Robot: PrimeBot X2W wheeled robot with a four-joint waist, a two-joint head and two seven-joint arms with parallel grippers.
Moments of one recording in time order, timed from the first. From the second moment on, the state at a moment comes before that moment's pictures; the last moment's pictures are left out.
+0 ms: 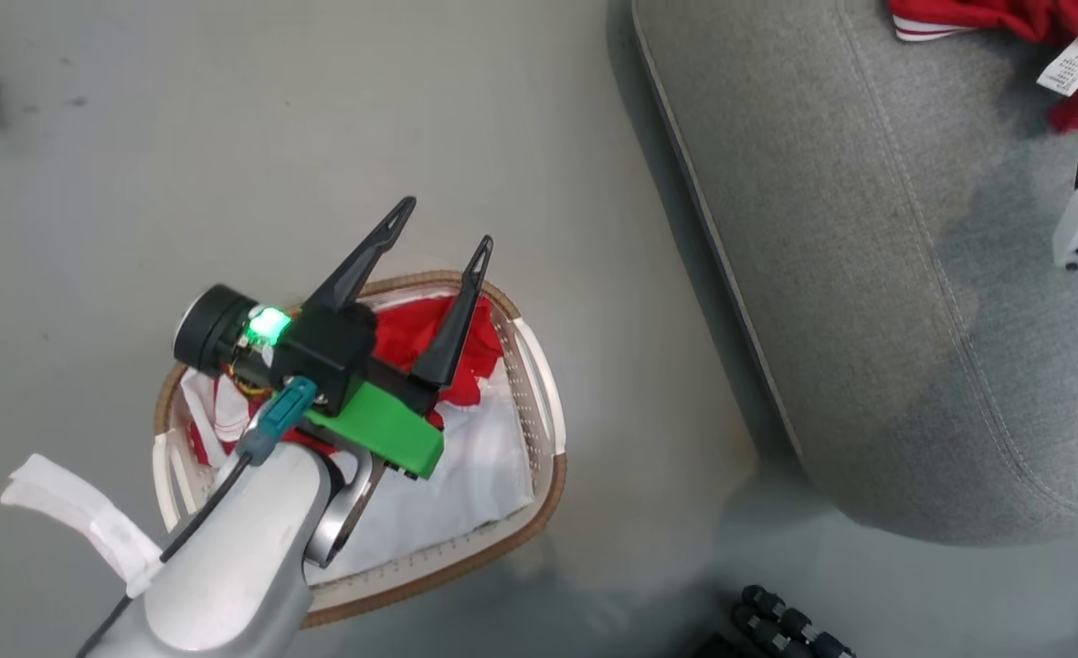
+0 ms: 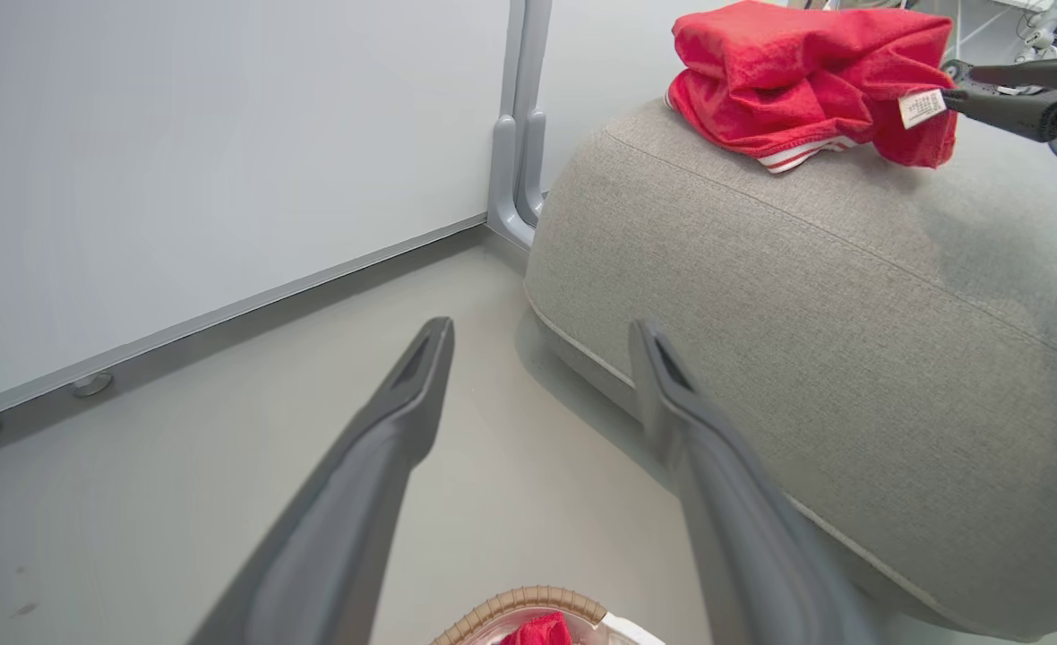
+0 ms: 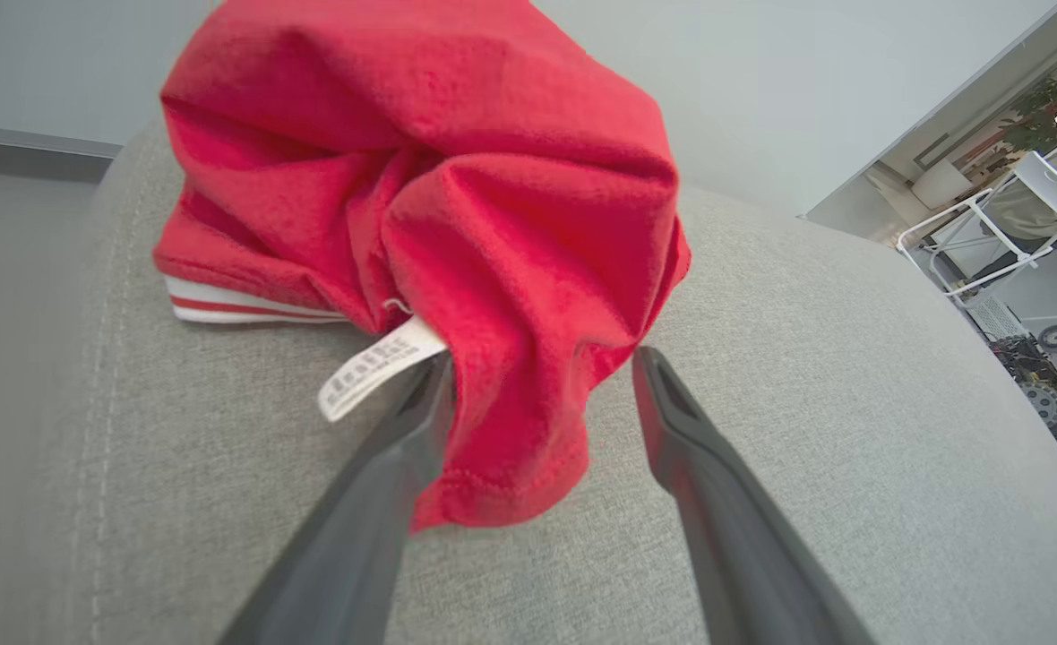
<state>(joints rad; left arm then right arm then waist) -0.54 0.30 -0.63 0.16 -0.34 -0.02 -0.20 -0.84 -0.25 -0.36 0.76 -0.26 0.13 -0.26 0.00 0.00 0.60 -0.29</state>
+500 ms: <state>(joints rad) -0.40 0.26 -0.49 0.28 -0.45 0.00 -0.26 -0.75 -0.26 -0.25 0.71 -0.21 0.13 -0.26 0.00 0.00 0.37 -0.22</state>
